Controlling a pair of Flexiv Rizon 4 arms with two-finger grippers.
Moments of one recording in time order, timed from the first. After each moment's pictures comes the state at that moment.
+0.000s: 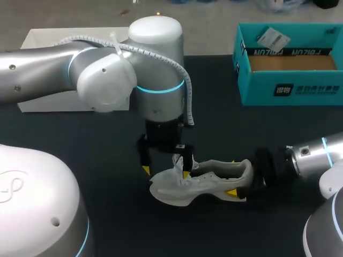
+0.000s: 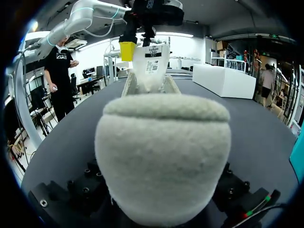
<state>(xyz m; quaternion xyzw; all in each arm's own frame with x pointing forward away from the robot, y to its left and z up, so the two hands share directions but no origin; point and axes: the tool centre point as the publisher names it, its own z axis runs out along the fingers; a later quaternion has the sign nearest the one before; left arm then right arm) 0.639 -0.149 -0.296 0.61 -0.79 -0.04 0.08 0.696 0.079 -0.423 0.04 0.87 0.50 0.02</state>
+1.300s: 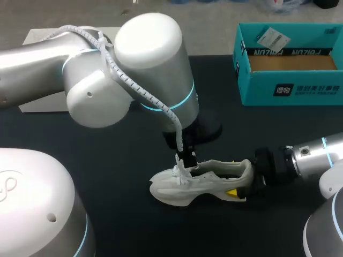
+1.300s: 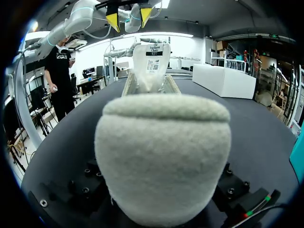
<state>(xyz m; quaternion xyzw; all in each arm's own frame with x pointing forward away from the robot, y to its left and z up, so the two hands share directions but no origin) 0.651 -0.196 -0.243 0.05 -0.99 0.11 -0.06 0.696 0.079 -0.423 0.04 0.87 0.50 0.02</state>
